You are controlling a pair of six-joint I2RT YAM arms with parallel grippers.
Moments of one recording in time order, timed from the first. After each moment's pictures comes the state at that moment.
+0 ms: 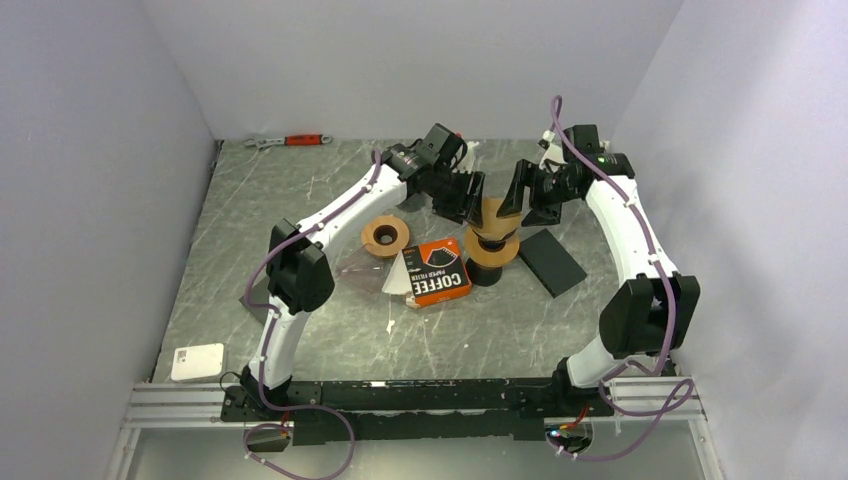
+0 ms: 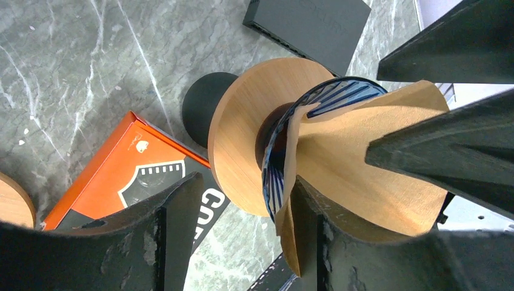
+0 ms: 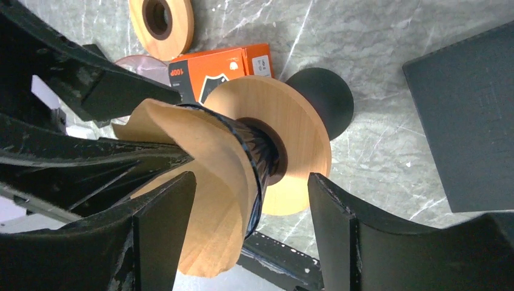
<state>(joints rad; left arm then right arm) -0.74 2.16 2.17 -0.88 0.38 -0.41 0.06 1.57 1.50 -1.02 -0.48 0.28</state>
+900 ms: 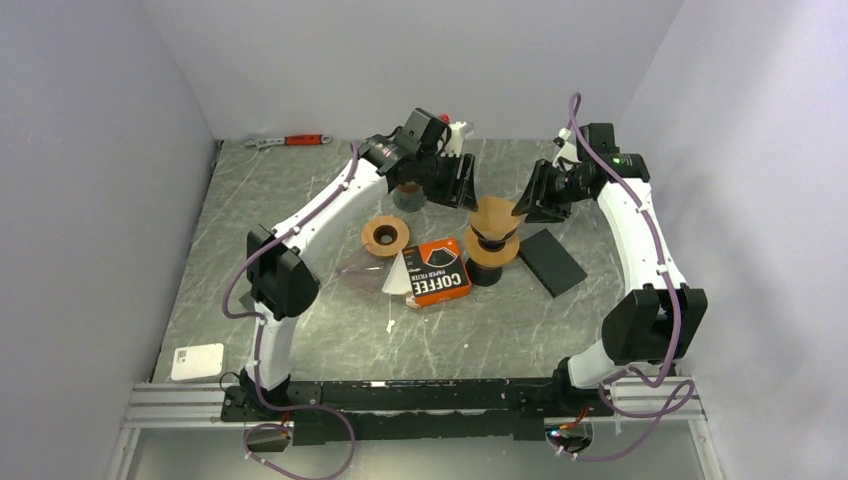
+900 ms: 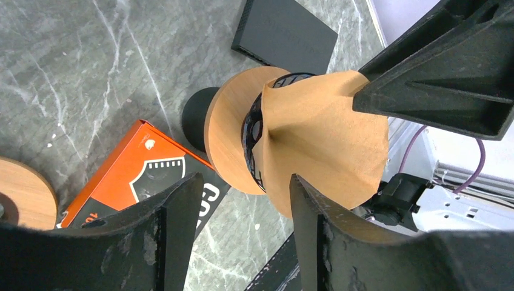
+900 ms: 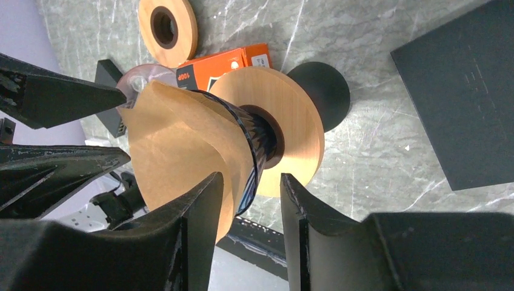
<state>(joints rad) -0.71 2.04 2.14 -0.85 0.39 -0.41 0.01 1.52 1.54 -1.07 -0.48 0.32</state>
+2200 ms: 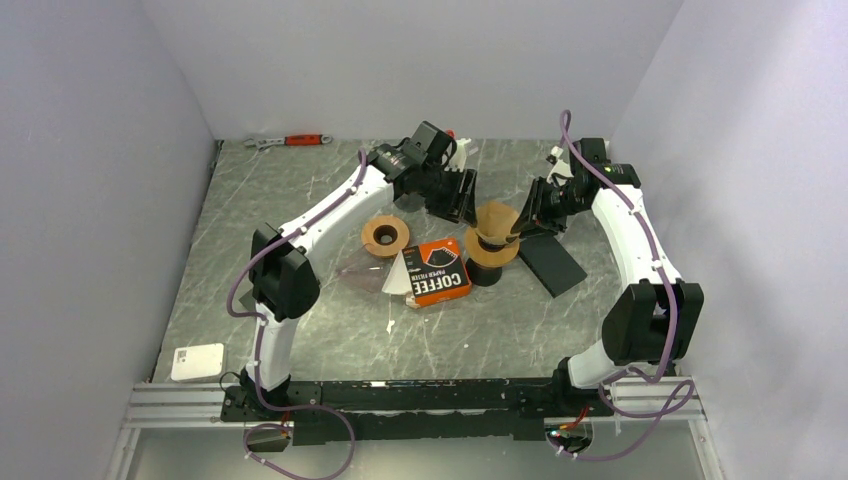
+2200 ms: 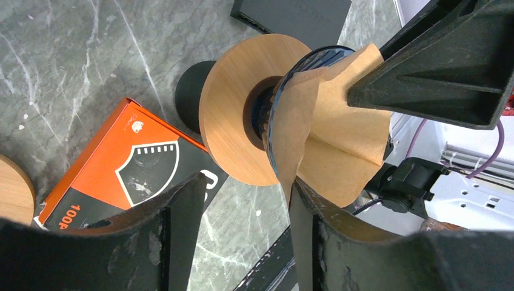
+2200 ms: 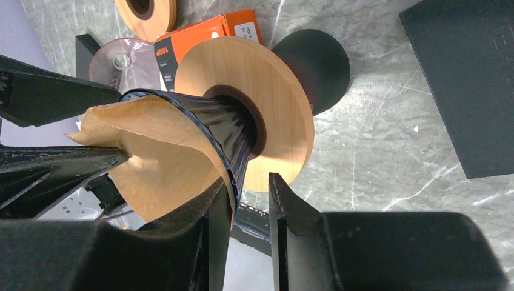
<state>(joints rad) -0.73 2.05 2.06 -0.84 0.41 -0.40 0.01 1.52 1.42 -1.06 -0.51 0.30</state>
